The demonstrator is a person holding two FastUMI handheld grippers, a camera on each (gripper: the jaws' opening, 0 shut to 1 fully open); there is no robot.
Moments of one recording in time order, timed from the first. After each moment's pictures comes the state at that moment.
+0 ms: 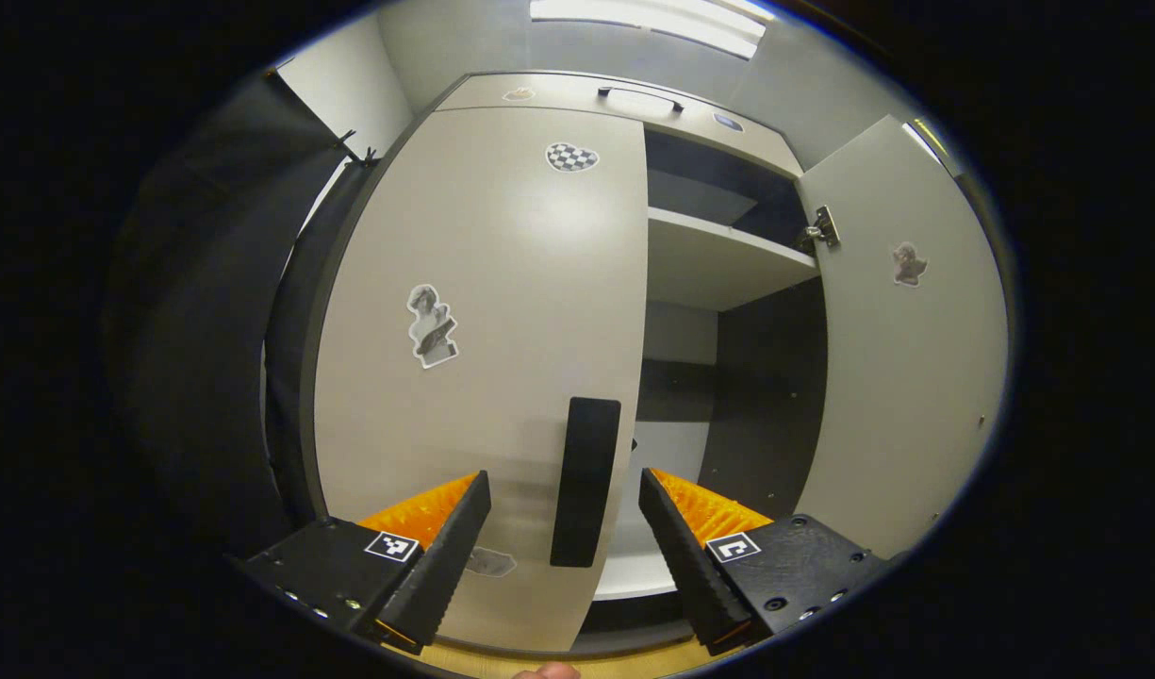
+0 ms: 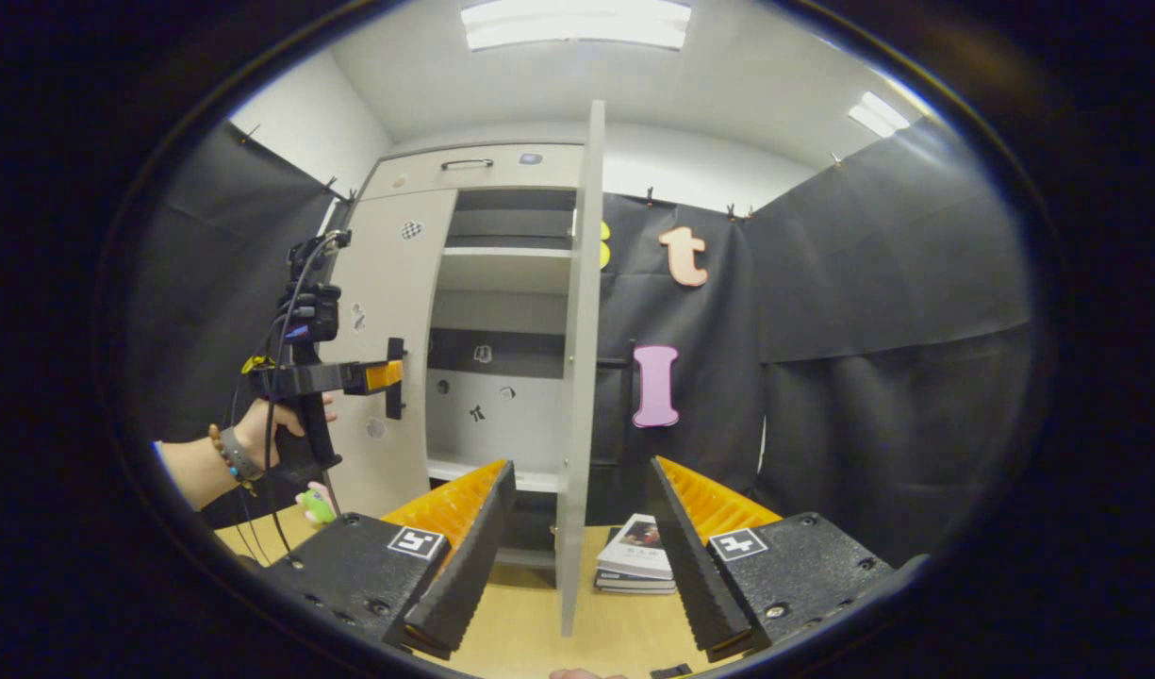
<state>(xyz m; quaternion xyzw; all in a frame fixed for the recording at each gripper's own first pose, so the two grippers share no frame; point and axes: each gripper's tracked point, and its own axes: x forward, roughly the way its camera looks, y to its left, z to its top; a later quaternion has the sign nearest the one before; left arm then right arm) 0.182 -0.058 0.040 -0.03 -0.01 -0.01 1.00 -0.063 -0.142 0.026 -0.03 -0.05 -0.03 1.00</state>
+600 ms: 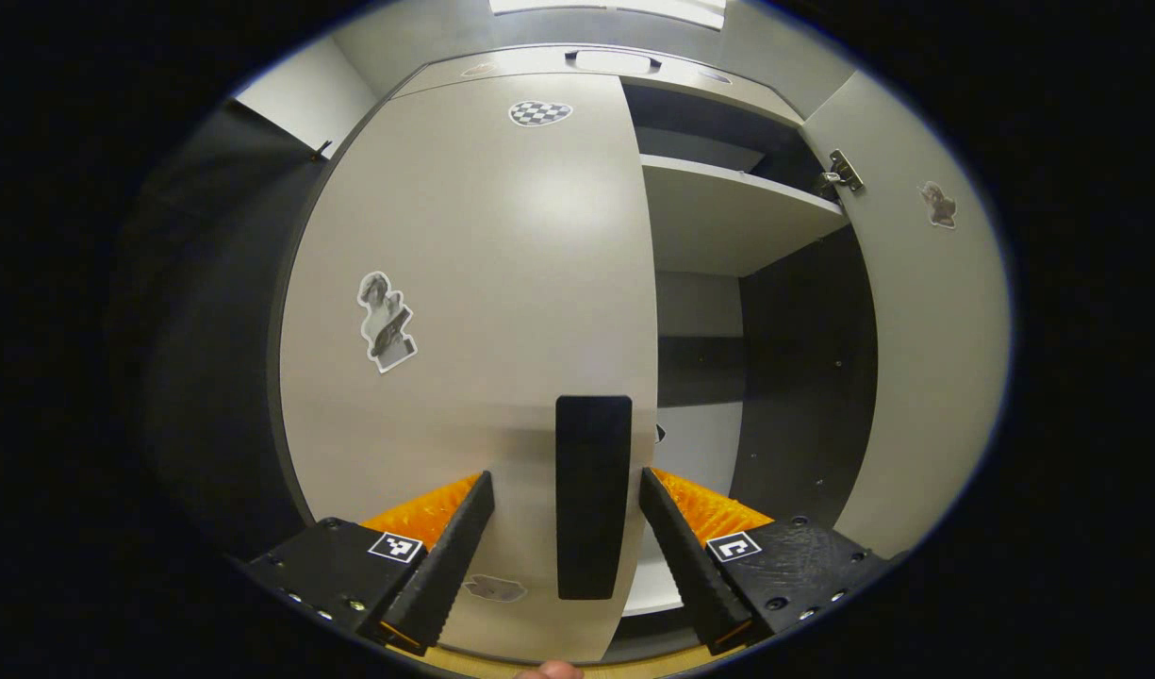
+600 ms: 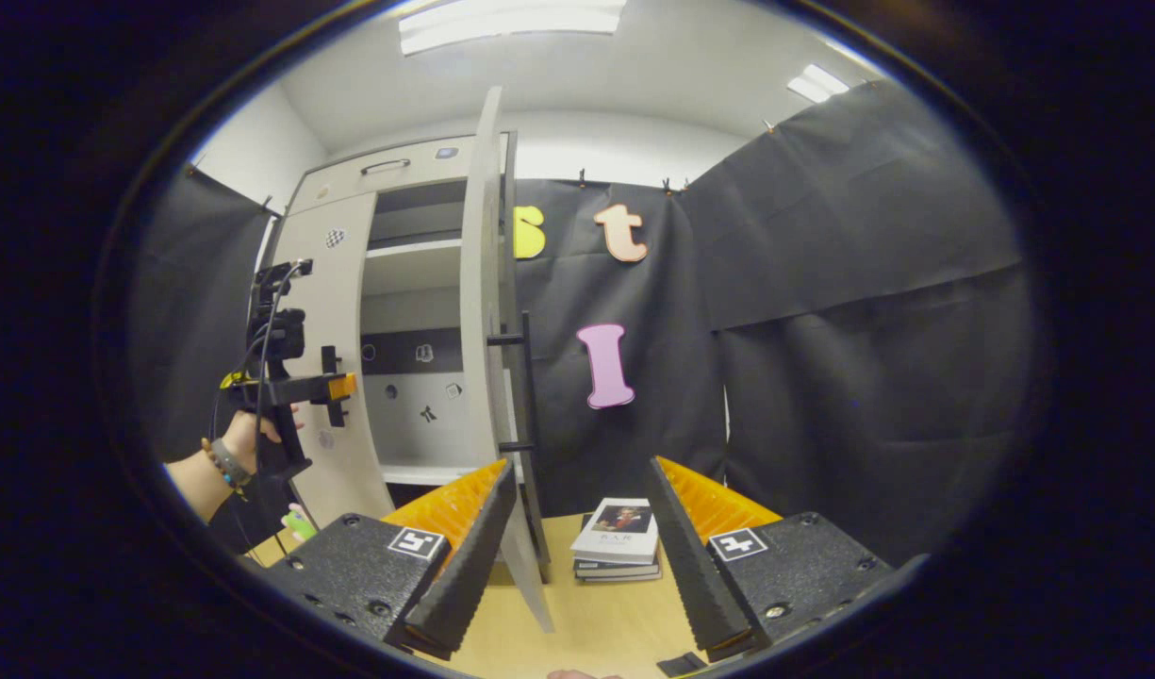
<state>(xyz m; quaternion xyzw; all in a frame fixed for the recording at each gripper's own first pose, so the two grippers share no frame) 0.217 -0.059 0.033 0.00 0.01 0.01 1.00 -0.051 -0.189 0.010 0.04 -0.02 -0.08 1.00</state>
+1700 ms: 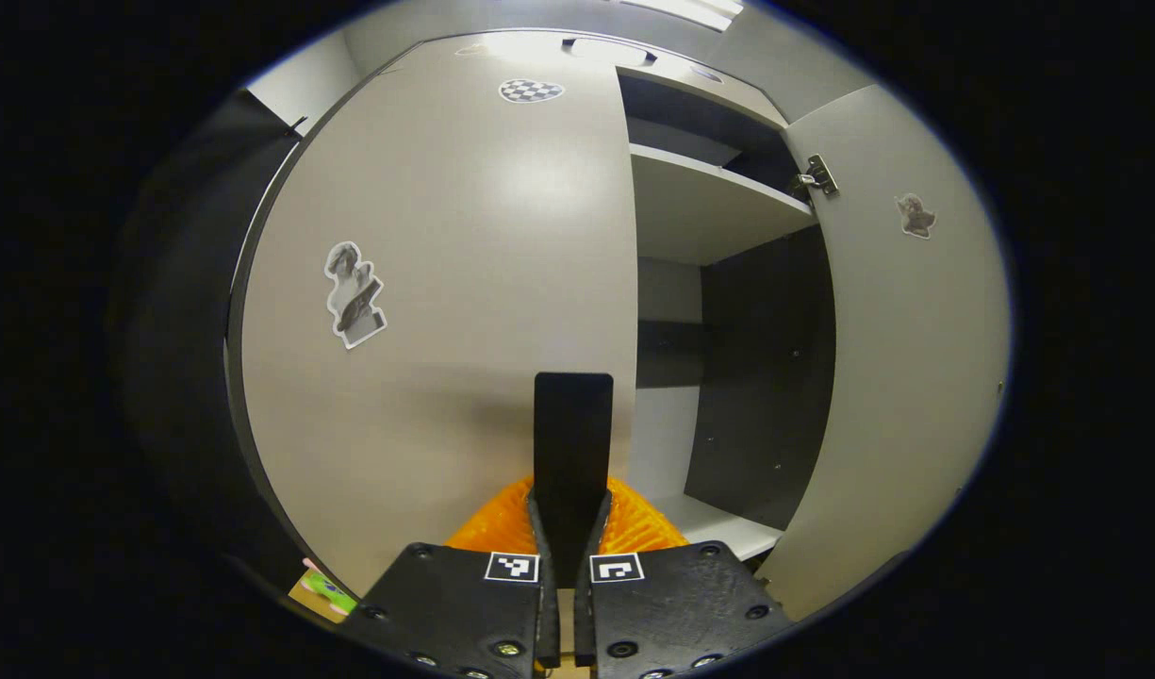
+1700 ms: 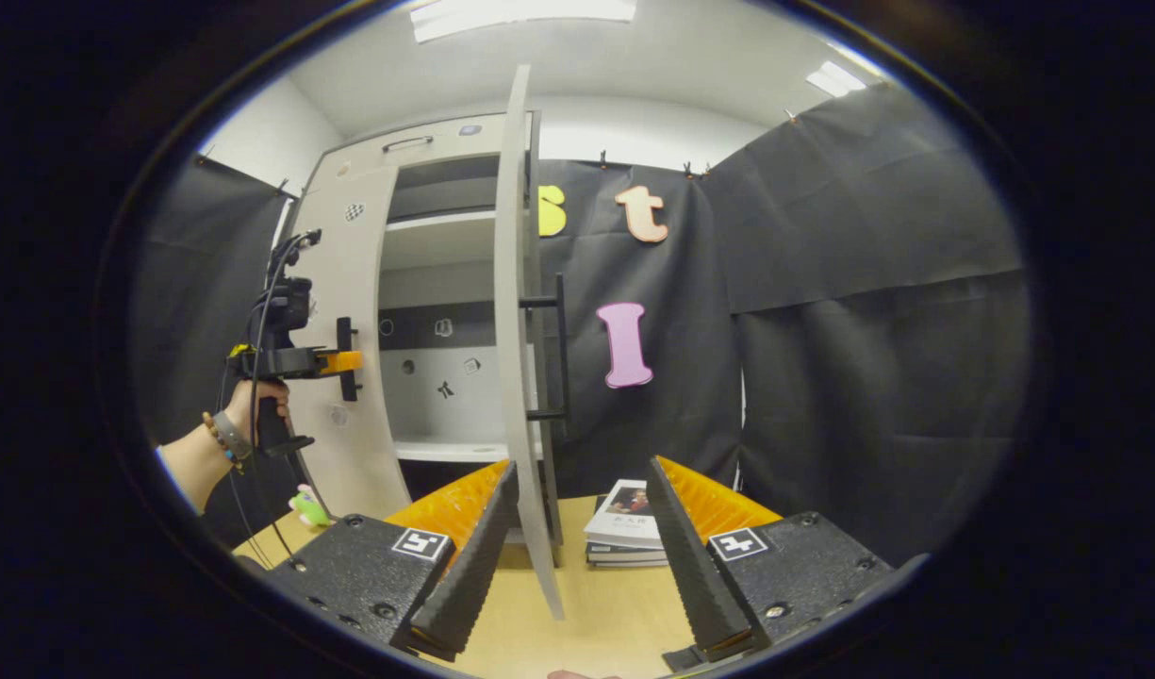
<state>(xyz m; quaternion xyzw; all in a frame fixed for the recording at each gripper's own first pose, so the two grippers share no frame) 0.202 -0.073 0.025 -0.01 0.04 -0.06 1.00 -0.055 -0.160 -0.010 0.02 0.01 -0.04 1.00</state>
